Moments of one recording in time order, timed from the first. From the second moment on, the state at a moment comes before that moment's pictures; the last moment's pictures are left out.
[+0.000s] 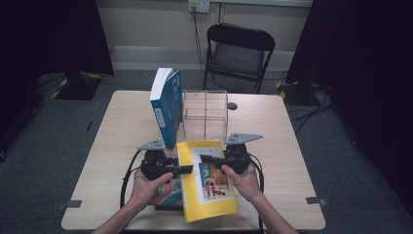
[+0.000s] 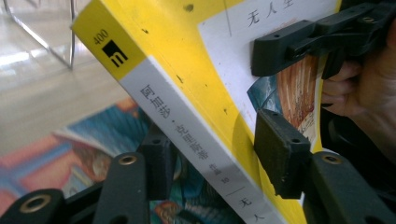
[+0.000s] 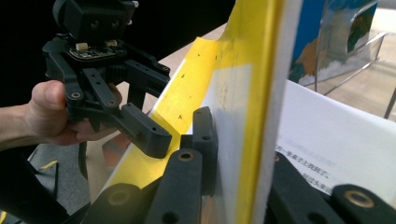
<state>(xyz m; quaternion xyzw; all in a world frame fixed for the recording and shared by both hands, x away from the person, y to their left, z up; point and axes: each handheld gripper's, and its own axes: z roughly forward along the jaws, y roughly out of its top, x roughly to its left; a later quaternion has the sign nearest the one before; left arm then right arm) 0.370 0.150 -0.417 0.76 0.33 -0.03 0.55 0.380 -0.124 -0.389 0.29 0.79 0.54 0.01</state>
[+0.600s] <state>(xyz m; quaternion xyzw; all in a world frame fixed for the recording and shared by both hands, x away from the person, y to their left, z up) 0.378 0.157 -0.366 0.76 0.30 0.05 0.57 0.389 -0.119 -0.349 0.28 0.77 0.57 0.05</state>
